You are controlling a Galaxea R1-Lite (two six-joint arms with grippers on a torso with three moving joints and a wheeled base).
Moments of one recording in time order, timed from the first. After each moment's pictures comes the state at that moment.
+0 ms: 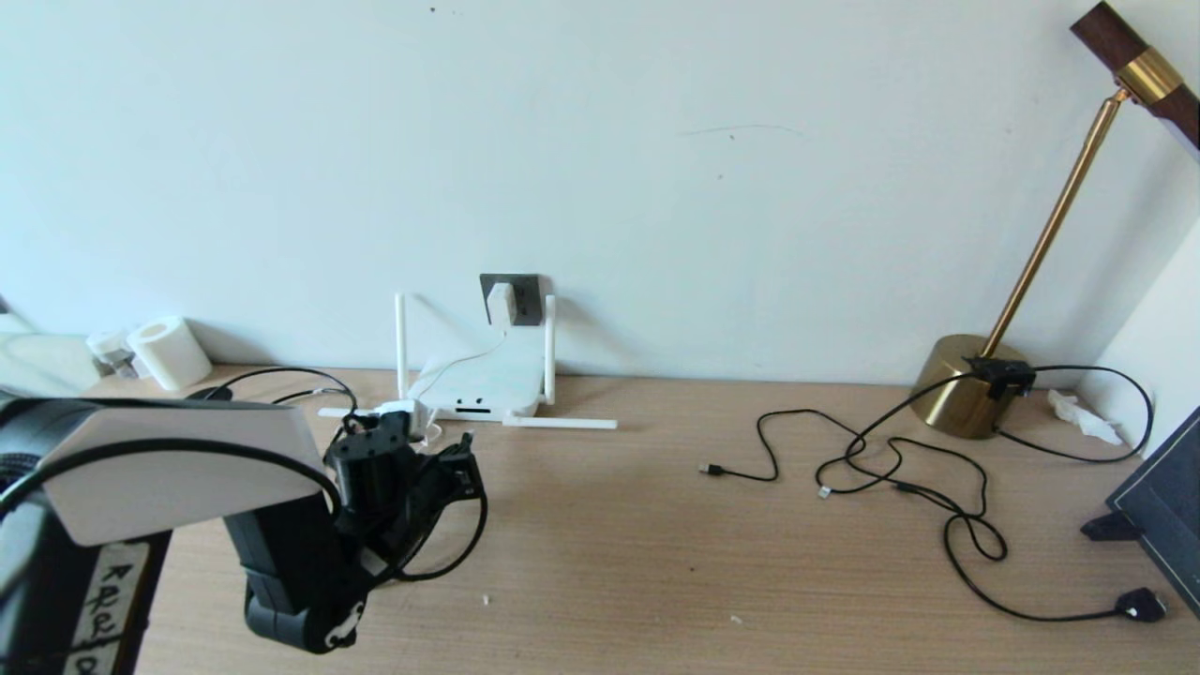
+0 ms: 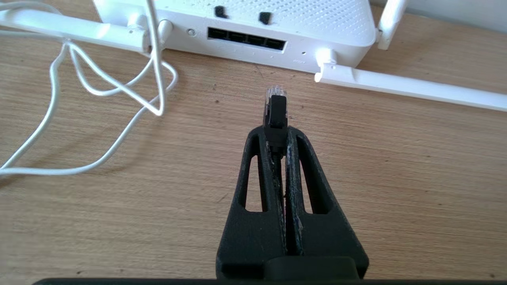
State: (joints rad) left arm -0.28 2.32 -0.64 -1.48 0.17 -0.16; right arm 0.01 0.00 0.00 0.00 0.01 -0.08
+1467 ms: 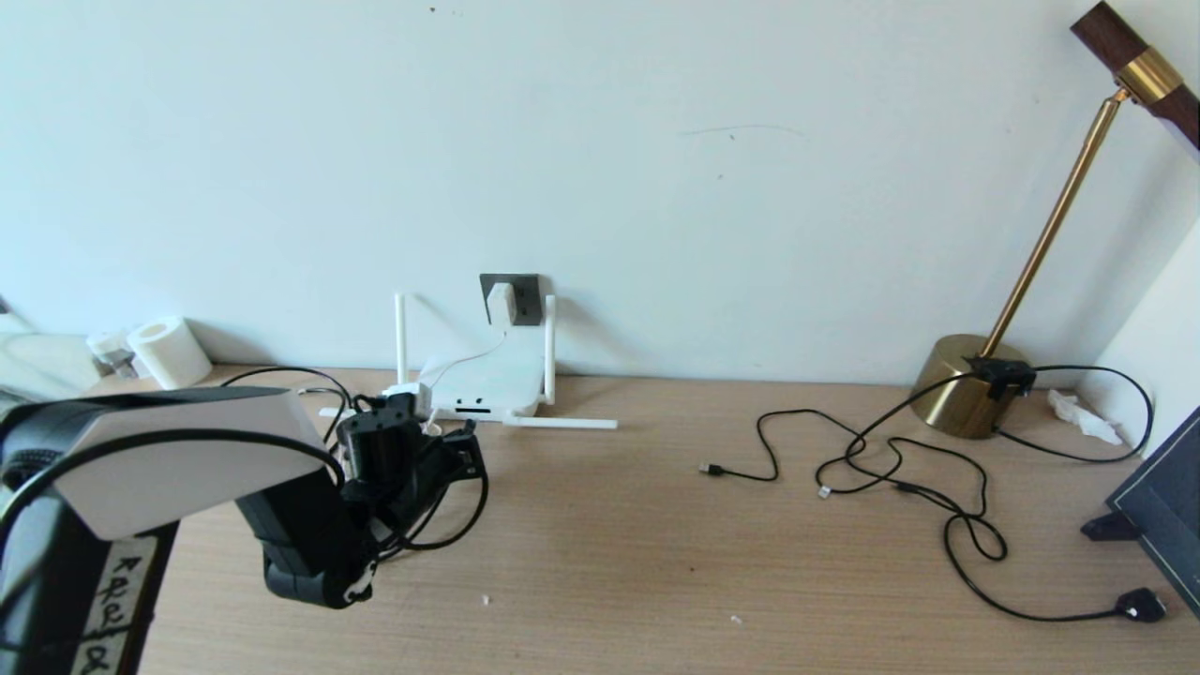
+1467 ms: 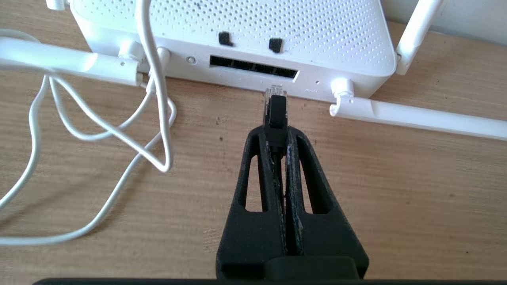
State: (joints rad) left arm -0.23 2.35 -0.81 -1.34 0.11 -0.16; right arm 0.01 0.00 0.00 0.00 0.01 -0.08
